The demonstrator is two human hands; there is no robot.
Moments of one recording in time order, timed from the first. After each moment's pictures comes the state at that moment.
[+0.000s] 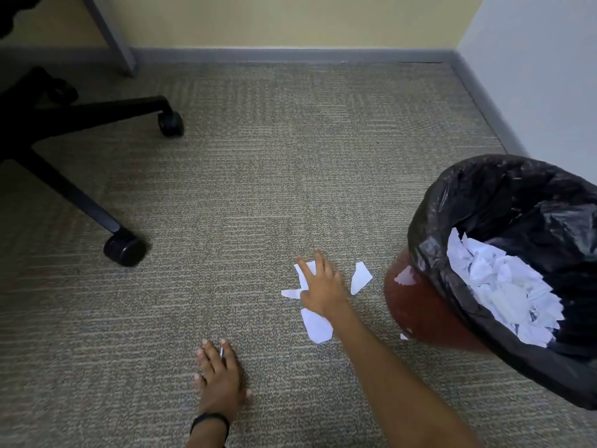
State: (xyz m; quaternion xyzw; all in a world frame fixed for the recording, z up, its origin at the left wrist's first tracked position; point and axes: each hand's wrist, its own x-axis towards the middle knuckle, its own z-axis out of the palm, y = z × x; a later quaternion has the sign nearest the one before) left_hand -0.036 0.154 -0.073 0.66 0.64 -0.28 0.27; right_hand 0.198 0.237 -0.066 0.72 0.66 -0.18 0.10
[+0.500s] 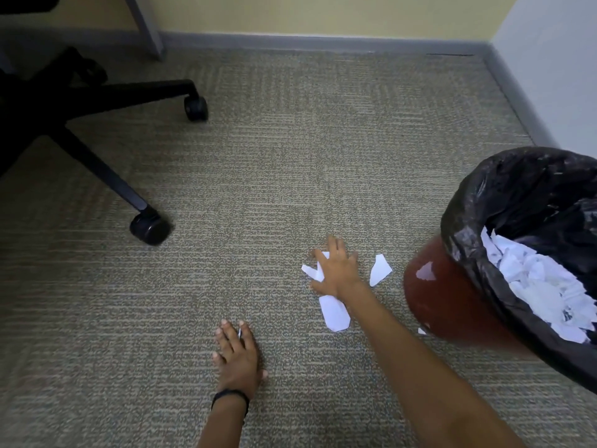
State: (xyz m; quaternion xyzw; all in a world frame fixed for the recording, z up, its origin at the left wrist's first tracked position) left_hand -0.036 0.154 -0.069 0.67 0.63 -0.28 0.28; right_hand 0.195 0.256 -0.065 0.70 0.68 -0.16 0.14
